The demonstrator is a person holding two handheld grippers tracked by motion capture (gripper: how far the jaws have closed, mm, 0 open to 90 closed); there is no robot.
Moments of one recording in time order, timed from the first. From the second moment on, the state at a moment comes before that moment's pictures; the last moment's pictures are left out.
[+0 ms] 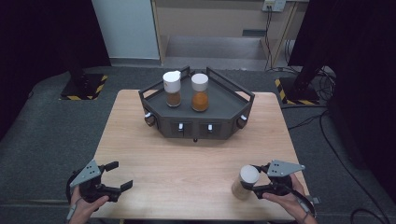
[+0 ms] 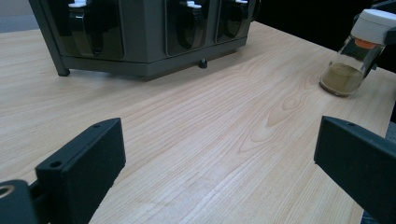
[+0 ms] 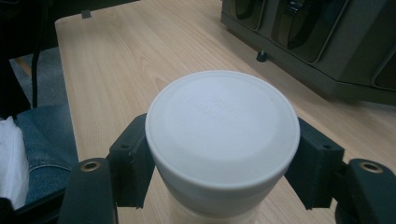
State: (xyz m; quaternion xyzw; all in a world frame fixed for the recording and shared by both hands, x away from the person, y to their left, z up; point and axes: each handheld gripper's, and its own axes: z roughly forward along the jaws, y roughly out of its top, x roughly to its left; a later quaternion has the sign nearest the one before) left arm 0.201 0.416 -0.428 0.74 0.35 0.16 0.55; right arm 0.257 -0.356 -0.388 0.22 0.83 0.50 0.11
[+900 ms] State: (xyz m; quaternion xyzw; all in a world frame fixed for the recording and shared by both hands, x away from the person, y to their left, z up) left arm 0.201 0.416 -0.428 0.75 0.35 0.16 0.55; right arm 0.284 -0.358 -0.317 0.22 0.84 0.49 0.12
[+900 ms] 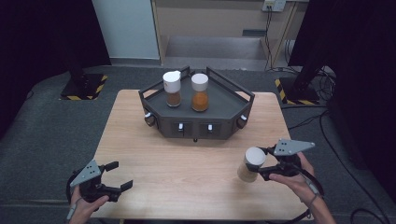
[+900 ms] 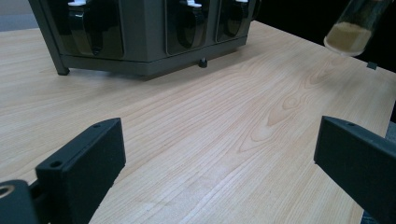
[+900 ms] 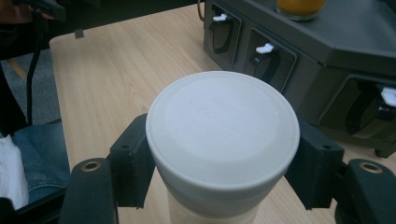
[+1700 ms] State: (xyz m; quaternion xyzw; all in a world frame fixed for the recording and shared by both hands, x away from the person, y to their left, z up) left arm 0.202 0.417 -0.429 0.75 0.35 0.16 0.55; right arm 0.349 -0.319 -0.258 0.21 0.84 0.49 0.11
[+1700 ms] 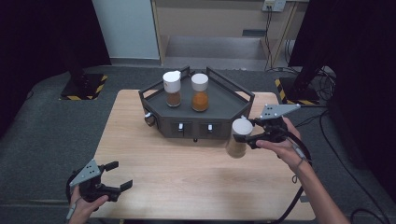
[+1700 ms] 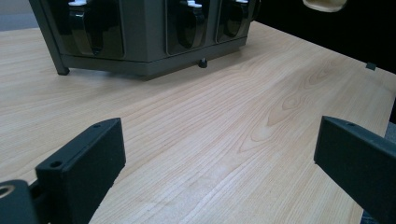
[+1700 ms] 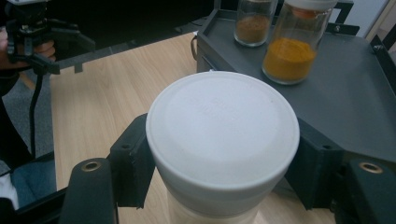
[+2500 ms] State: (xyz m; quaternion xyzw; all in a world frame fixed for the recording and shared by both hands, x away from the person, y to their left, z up) left arm 0.203 0.418 -0.429 0.75 0.35 0.16 0.55; right arm 0.375 -0.299 -0.228 0.22 0.84 0.49 0.11
